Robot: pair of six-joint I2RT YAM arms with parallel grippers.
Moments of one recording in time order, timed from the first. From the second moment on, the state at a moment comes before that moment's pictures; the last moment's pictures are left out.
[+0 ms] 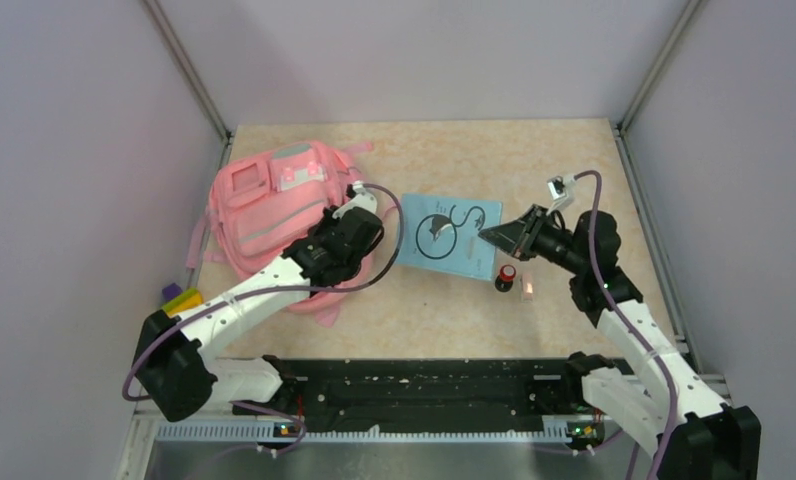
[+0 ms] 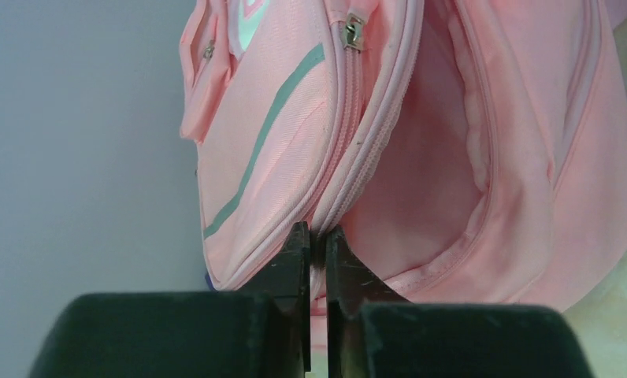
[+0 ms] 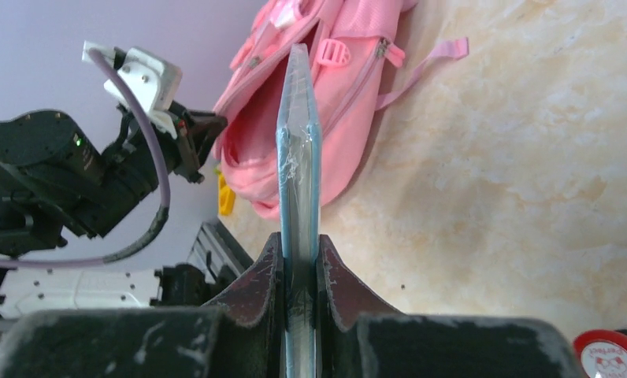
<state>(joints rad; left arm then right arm) -0.75 1.25 0.96 -0.56 -0.92 0.06 0.25 0.85 0.61 0.08 -0.62 0.73</state>
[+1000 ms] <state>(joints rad) -0.76 1.31 1.35 -0.62 -0.41 0.07 0.69 1.18 0.54 0.46 -0.16 1.09</state>
